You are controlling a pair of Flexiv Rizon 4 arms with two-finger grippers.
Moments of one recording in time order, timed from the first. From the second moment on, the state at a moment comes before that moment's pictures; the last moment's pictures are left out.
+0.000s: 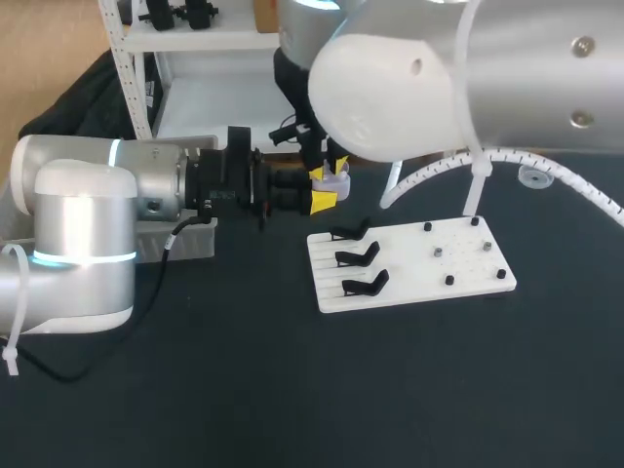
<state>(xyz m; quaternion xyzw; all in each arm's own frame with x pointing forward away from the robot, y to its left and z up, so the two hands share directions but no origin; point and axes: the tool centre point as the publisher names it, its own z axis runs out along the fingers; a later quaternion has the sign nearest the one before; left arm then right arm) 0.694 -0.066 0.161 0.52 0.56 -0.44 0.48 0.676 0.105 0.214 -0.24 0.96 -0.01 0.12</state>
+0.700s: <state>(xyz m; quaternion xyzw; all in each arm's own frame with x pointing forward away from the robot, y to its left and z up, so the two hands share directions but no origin) 0.694 -0.065 0.160 0.52 0.56 -0.44 0.48 0.679 0.107 0.204 -0.25 0.96 -0.03 0.11</state>
